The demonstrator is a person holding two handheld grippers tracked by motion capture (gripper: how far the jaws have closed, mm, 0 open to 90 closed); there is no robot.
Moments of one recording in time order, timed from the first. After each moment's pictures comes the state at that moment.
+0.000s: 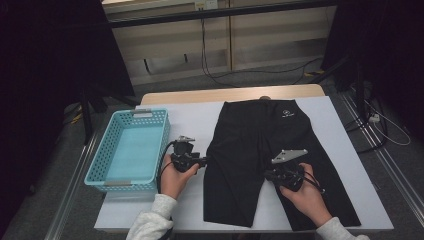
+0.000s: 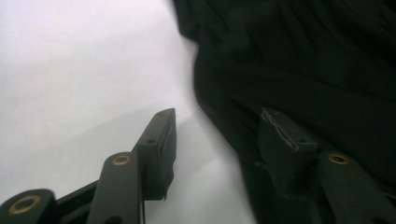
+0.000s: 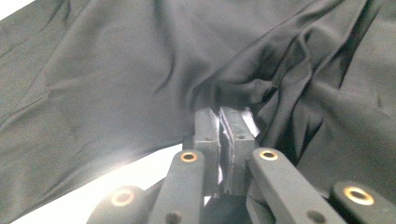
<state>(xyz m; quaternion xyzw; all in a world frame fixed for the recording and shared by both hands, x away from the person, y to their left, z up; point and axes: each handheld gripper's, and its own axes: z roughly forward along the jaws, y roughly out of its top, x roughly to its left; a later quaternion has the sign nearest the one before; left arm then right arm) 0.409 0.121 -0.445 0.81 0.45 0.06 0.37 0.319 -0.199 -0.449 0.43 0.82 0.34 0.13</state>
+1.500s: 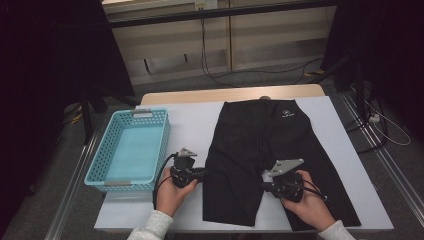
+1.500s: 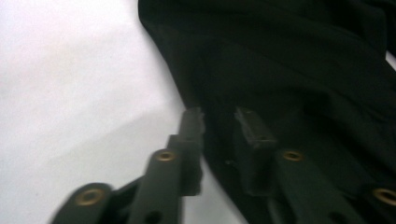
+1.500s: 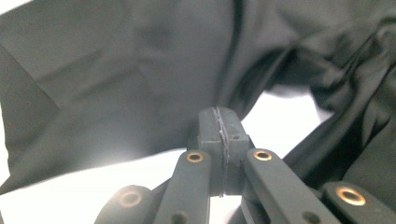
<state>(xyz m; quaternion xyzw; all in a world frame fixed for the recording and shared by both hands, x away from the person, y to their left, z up) 0.369 0.122 -0.441 0.83 0.42 0.05 0.36 0.295 -0.190 -0.445 0.35 0.86 0.34 0.11</state>
